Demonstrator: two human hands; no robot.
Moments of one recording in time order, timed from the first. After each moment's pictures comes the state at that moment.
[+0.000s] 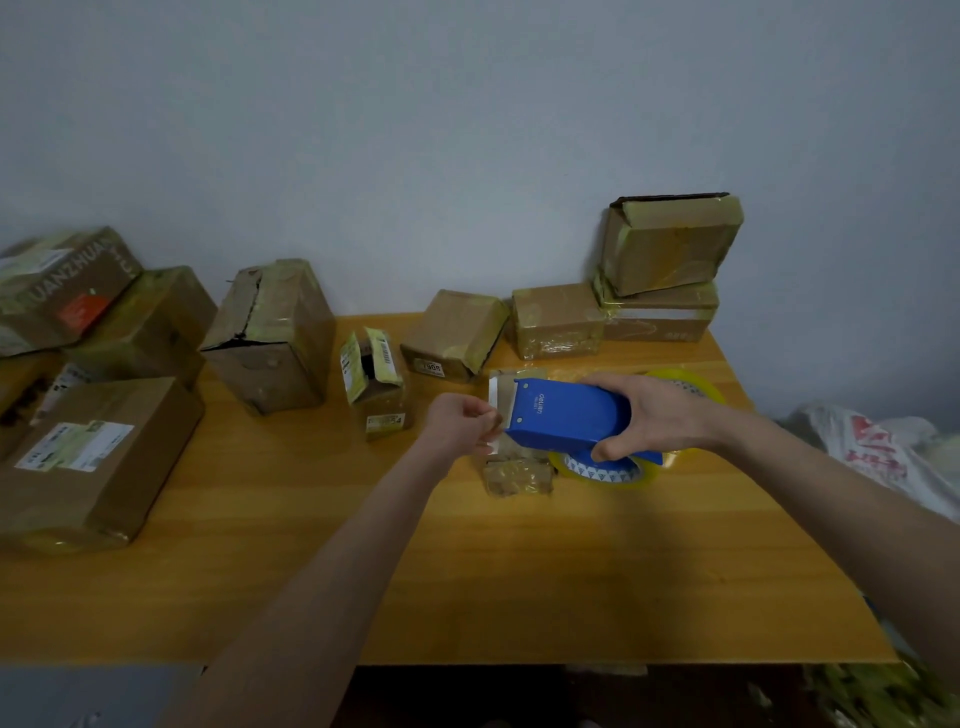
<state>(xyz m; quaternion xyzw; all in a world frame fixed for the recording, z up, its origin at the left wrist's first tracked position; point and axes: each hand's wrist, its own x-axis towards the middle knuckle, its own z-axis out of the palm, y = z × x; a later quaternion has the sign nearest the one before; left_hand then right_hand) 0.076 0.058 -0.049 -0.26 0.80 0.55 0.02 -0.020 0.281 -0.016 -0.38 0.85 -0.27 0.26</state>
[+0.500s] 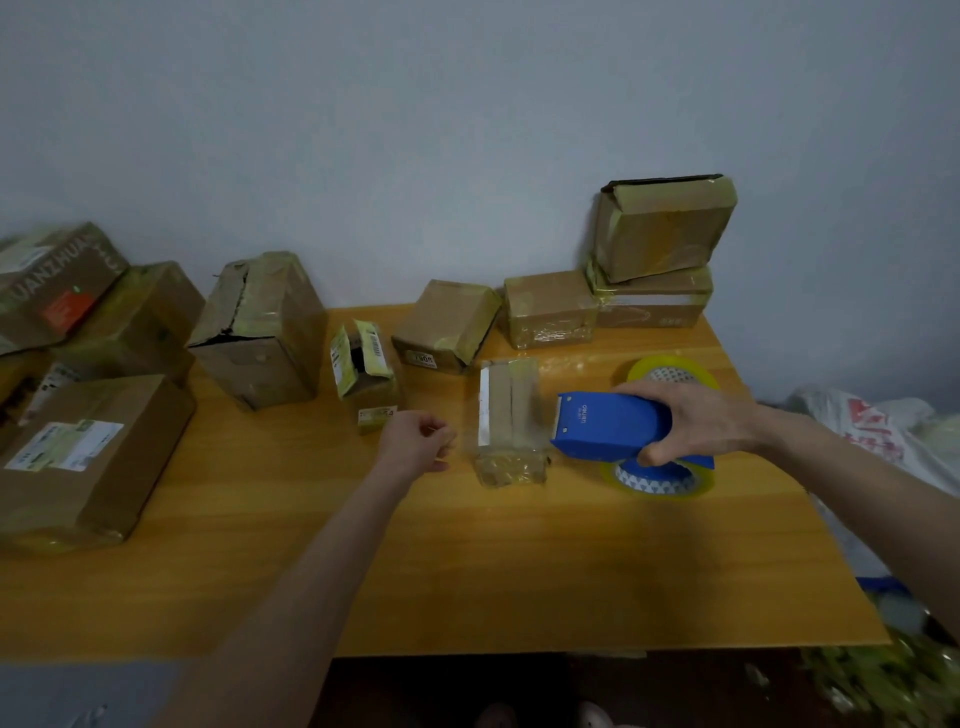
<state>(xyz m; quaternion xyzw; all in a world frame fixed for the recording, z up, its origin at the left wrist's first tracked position) 0.100 0.027 -0.083 -0.30 0.80 0.52 -0.01 -0.029 0.328 -0.025 -0.34 0.86 -0.22 0.30</state>
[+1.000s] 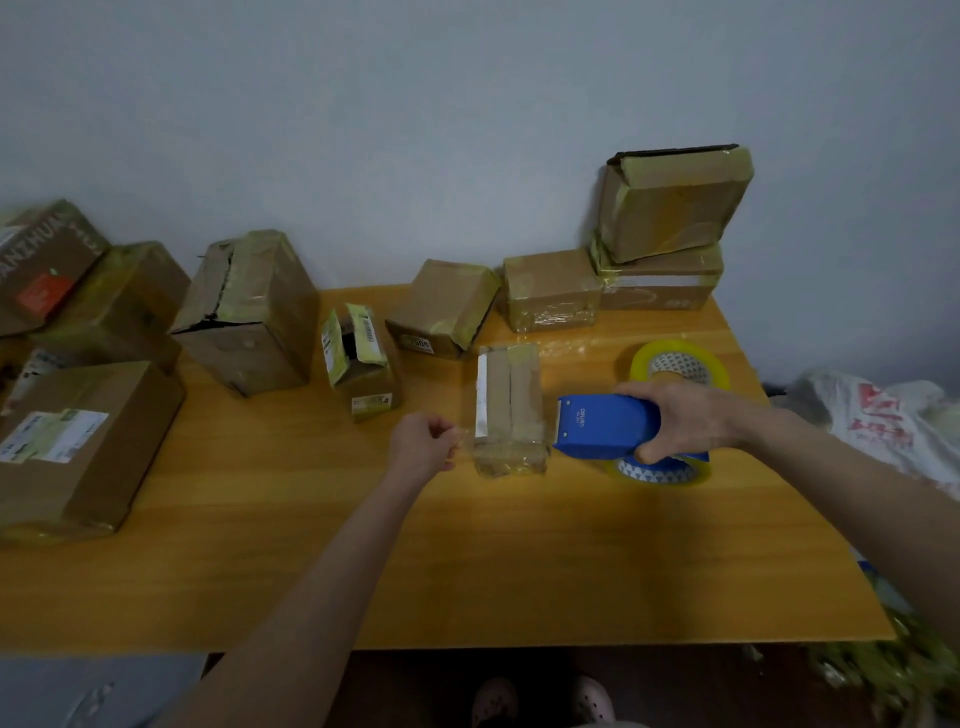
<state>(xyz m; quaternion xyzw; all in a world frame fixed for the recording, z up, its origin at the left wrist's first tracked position) 0.088 0.035 -0.116 -0.33 0.81 0.49 -0.01 -0.045 0.318 -0.053 -0.33 0.88 -0.14 0.32</state>
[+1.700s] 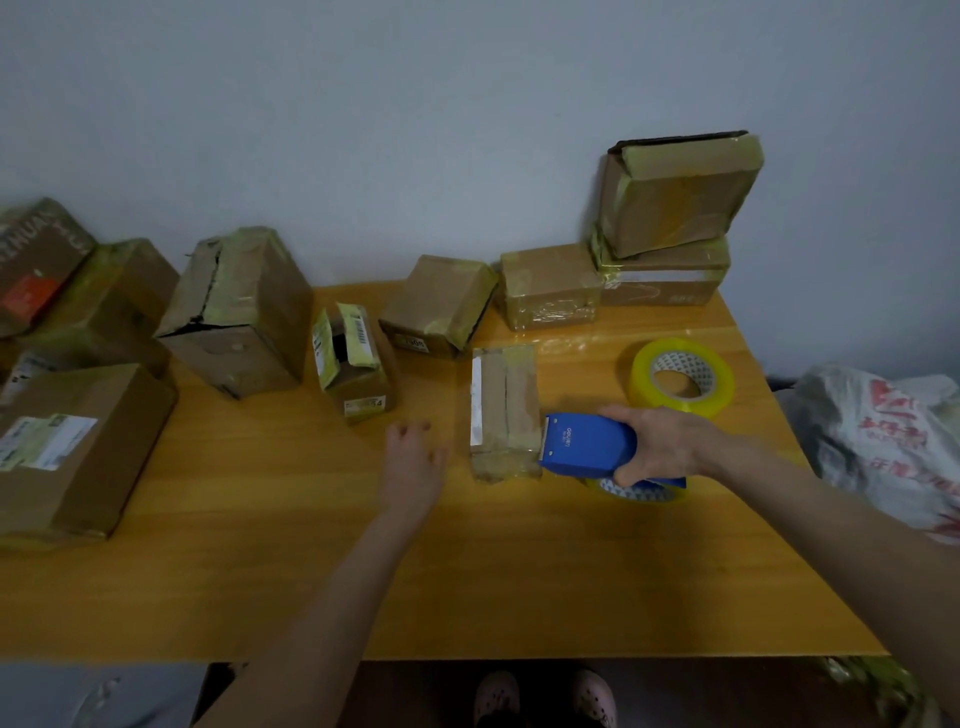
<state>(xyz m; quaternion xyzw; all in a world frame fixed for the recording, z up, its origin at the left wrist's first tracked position) 0.102 0.045 -0.127 -0.30 0.91 0.29 -0.01 -0.043 0.306 -0.092 -0.30 0.89 -0.09 0.34</state>
